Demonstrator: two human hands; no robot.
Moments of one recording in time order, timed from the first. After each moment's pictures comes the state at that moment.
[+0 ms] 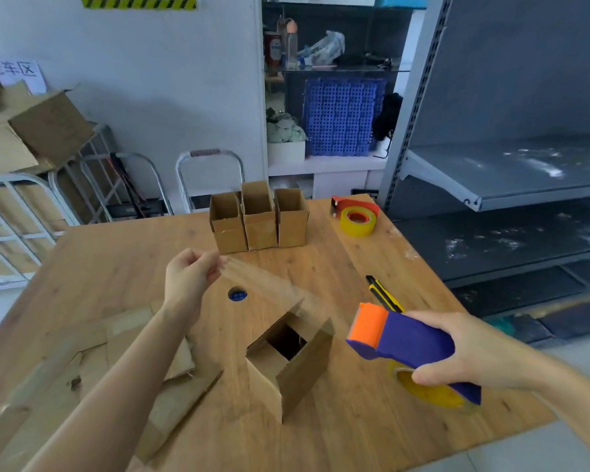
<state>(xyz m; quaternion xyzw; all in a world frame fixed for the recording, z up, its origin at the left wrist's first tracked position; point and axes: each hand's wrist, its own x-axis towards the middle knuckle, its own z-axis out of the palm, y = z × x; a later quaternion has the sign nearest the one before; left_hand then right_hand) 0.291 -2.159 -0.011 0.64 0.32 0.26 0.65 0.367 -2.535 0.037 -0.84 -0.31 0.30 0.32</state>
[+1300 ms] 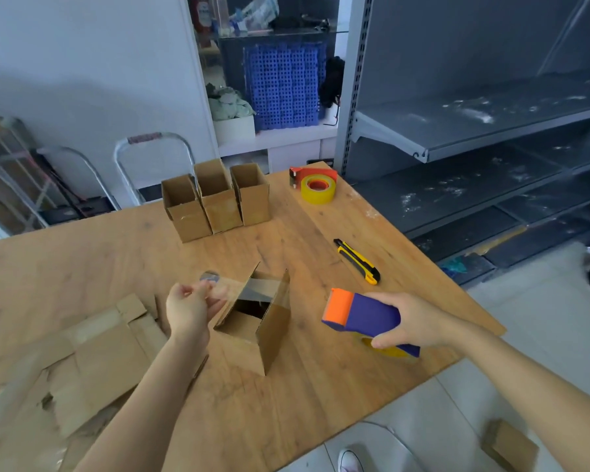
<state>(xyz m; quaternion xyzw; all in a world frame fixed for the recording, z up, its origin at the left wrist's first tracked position) 0.284 -2.190 -0.084 0.55 0.41 0.20 0.70 0.358 -2.538 -0.055 -0.87 -0.24 0.29 0.32</state>
